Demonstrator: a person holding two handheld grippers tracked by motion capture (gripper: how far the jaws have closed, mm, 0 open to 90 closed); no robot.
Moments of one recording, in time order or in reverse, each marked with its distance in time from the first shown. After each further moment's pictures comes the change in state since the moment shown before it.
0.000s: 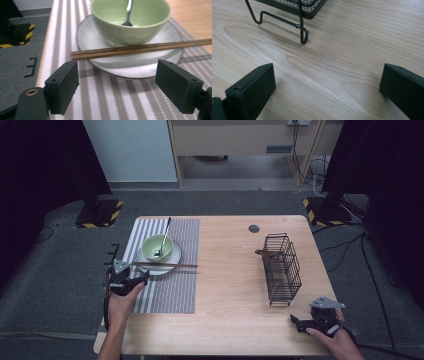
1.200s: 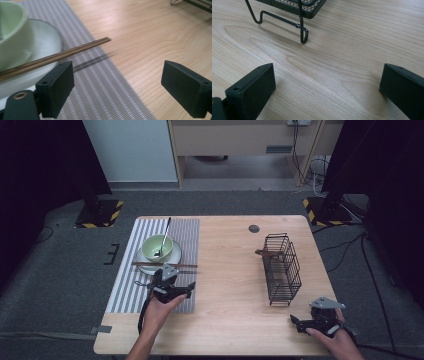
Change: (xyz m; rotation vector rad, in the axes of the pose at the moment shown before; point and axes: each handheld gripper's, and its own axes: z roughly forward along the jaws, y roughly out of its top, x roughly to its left) left arm -0.134 0.014 0.011 0.035 -0.285 0.179; right arm 0.000 -0.001 0.000 0.000 -0.002 0.001
